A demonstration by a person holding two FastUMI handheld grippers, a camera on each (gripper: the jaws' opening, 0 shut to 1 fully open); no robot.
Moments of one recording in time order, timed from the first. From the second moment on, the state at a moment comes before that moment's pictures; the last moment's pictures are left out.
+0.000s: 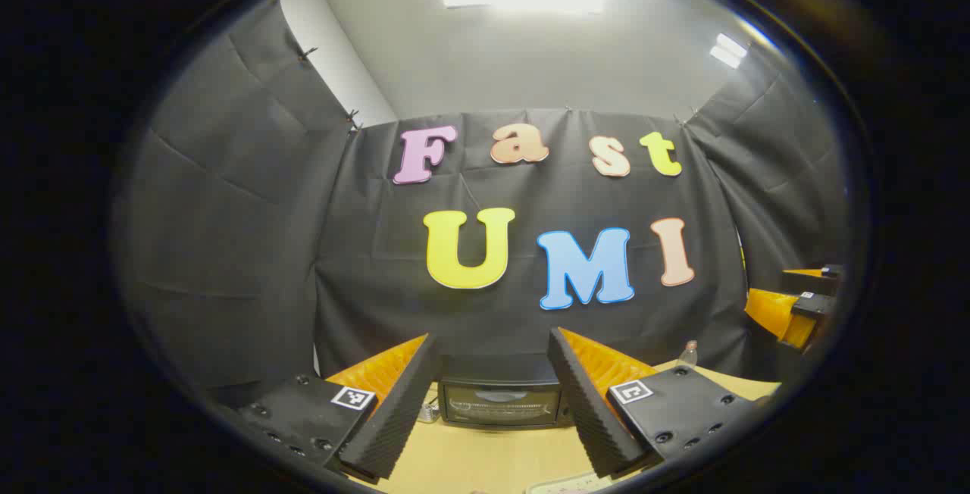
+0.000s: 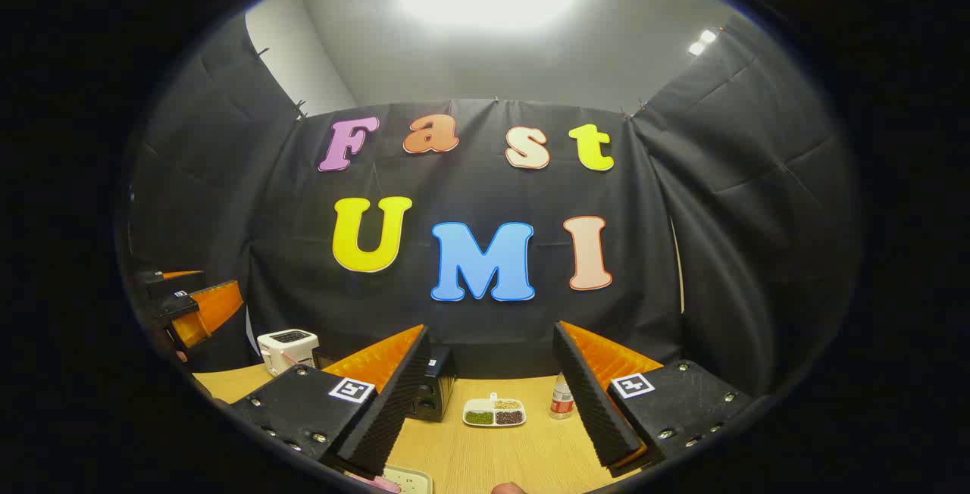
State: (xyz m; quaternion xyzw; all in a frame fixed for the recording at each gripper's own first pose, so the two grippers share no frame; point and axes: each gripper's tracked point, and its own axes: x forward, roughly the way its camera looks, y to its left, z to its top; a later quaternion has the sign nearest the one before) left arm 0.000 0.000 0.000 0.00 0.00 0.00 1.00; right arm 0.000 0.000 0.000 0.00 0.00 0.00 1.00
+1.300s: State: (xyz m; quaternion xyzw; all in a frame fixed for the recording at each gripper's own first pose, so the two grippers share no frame) left arm -0.003 -0.032 0.000 0.01 0.01 0.02 1.00; right arm -0.002 -0.029 -0.018 0.01 -0.01 0.05 1.00
